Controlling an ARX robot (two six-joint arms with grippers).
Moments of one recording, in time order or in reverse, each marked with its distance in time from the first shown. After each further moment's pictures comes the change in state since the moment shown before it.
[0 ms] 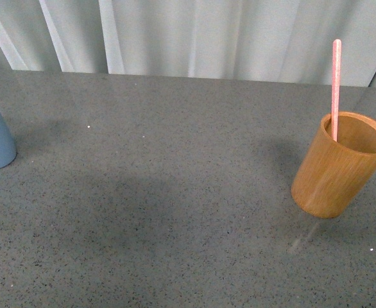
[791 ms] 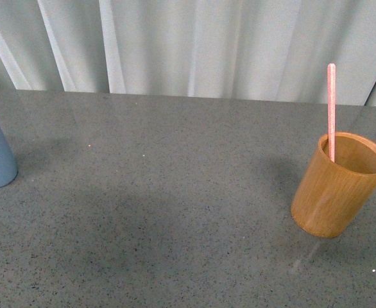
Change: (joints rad) left arm 0.000 0.000 0.000 0.000 0.000 0.000; right arm 0.000 0.000 0.000 0.000 0.000 0.000
